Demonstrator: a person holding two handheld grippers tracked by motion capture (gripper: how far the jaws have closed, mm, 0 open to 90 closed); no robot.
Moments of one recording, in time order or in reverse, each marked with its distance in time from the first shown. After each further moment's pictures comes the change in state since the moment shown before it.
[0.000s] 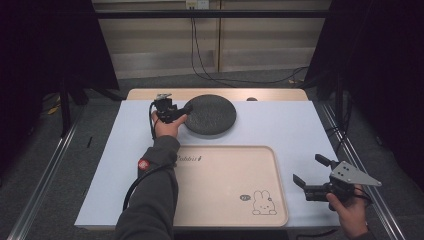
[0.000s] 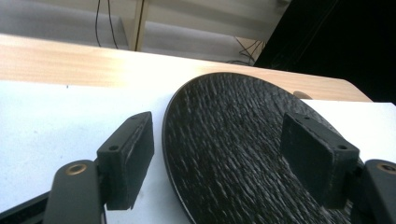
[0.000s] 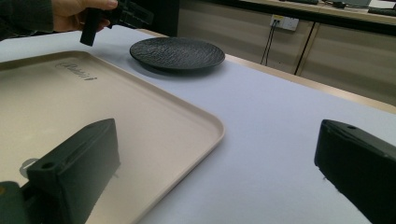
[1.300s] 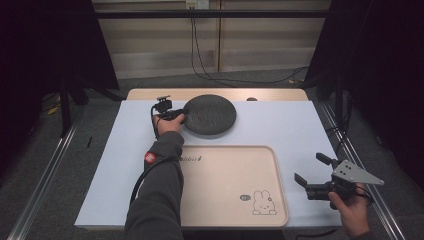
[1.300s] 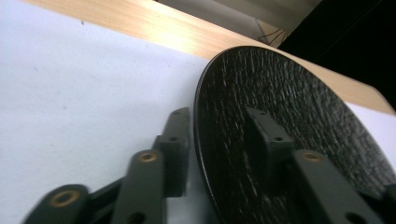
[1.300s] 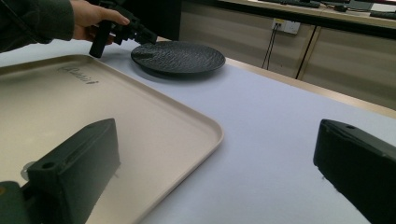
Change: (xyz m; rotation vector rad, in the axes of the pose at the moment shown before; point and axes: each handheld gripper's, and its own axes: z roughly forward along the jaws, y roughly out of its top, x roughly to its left) left arm 0.015 -0.011 0.023 0.093 0.043 -0.256; right arm -0.004 0.003 -0.001 -0.013 0.010 -0.002
